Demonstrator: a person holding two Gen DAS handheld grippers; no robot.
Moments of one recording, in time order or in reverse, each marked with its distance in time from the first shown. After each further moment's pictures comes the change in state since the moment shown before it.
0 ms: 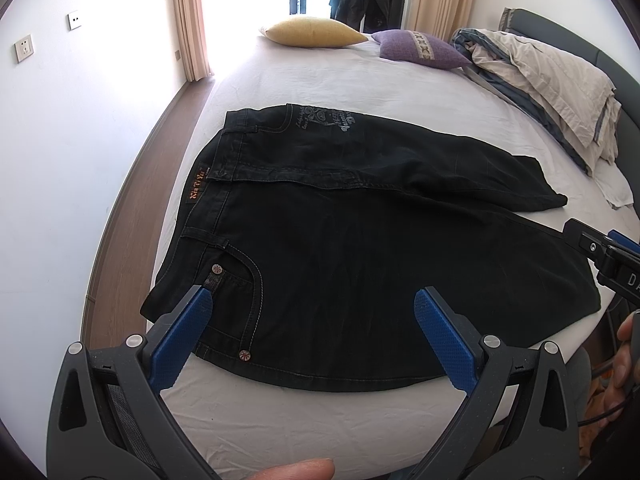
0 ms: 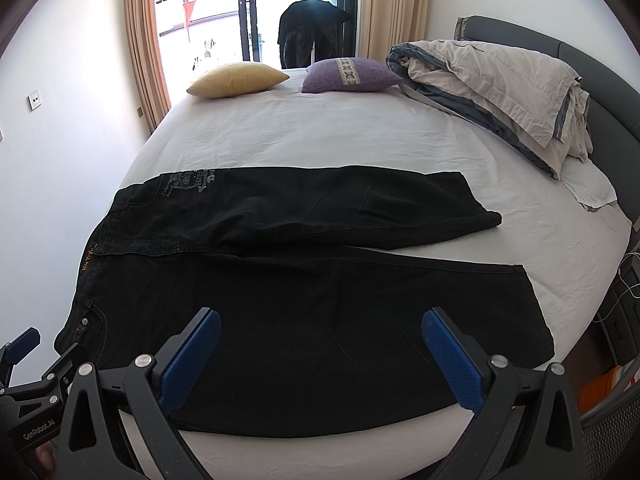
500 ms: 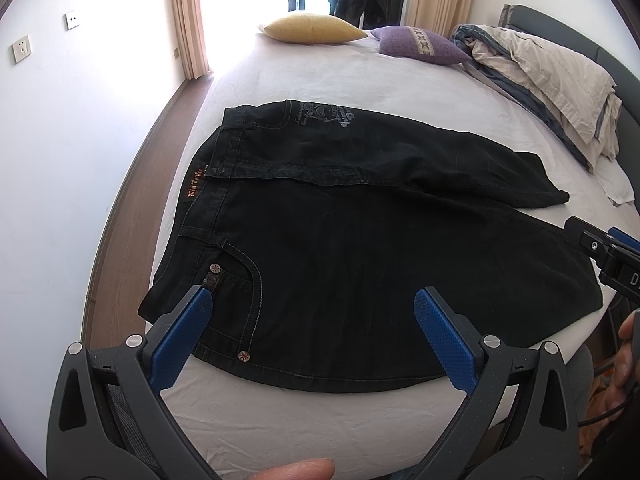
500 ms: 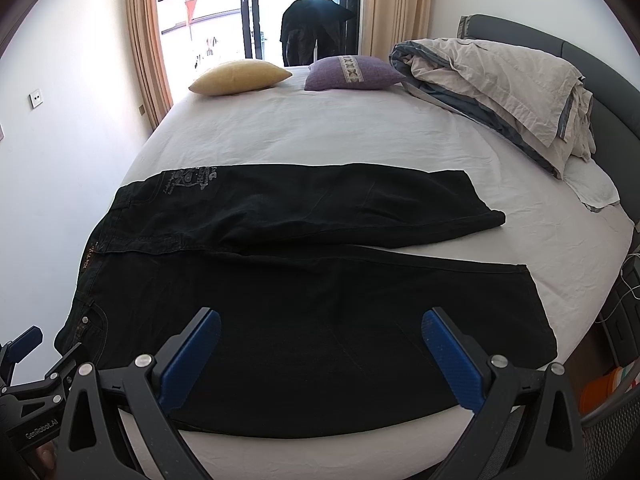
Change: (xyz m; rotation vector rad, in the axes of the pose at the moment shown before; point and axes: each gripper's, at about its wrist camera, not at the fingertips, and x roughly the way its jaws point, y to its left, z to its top) left arm 0.006 -0.001 -0.004 0.007 0.011 0.003; right arm 0.010 0.009 -0.012 -0.003 0.010 0.006
